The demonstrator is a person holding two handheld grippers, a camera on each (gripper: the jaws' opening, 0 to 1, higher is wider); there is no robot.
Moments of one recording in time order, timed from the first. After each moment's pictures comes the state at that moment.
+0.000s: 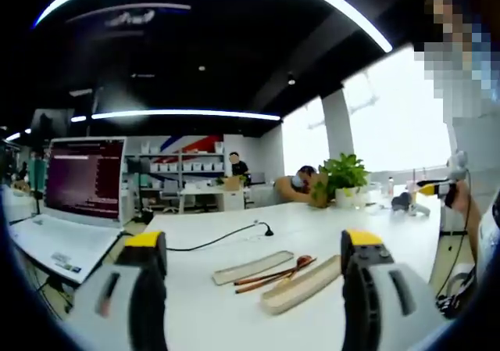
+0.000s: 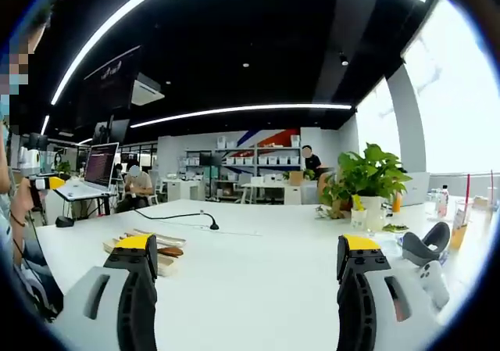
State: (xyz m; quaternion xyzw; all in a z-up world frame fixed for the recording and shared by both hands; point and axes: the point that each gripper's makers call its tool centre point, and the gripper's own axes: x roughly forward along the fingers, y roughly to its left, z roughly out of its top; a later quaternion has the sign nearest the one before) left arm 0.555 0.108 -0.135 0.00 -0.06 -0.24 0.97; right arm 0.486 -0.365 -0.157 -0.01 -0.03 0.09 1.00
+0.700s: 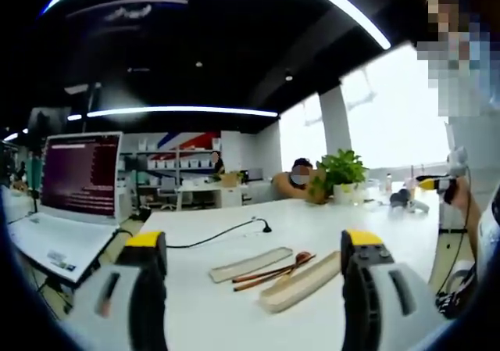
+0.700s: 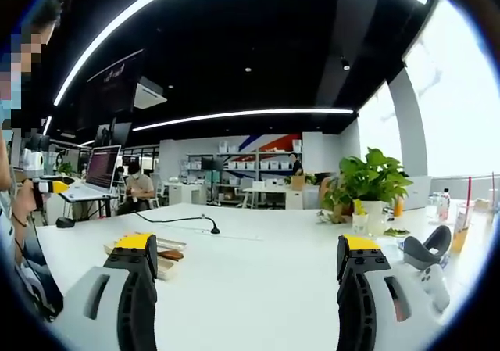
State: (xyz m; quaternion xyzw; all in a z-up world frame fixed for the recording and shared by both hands) left arm 0.561 0.105 -0.143 0.00 -0.05 -0.25 0.97; right arm 0.486 -0.364 -0.155 -0.01 -0.04 0.09 1.00
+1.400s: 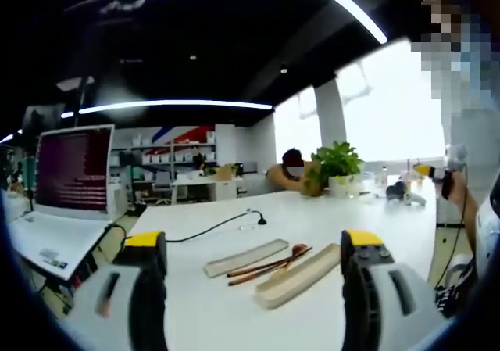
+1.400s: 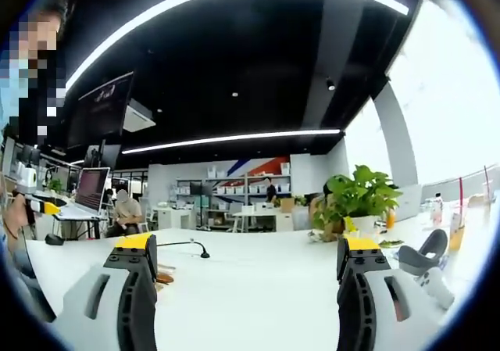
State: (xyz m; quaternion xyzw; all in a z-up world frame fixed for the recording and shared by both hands) left arm 0.567 0.092 -0.155 0.02 -0.03 -0.26 0.96; right arm 0.492 -0.375 -0.136 0.01 -0.11 0.06 0.99
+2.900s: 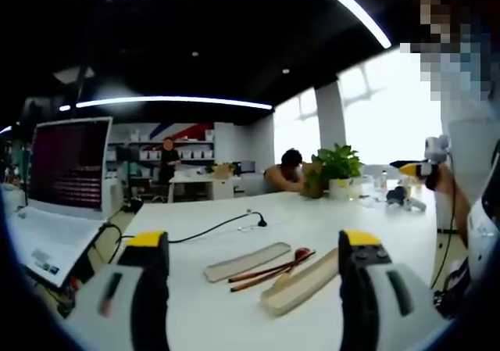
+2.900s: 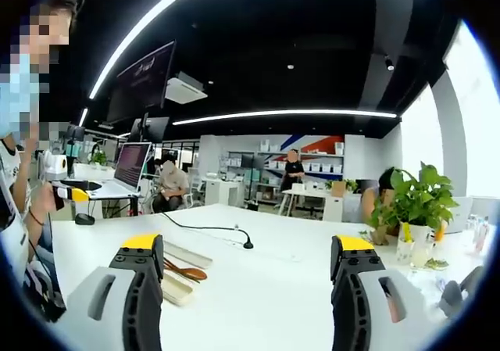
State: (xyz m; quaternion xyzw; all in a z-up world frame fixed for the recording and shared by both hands) left arm 0.595 0.099 -0.145 0.00 -0.03 -0.27 0.96; right arm 0.572 -0.309 -0.110 -0.05 -0.03 0.21 0.98
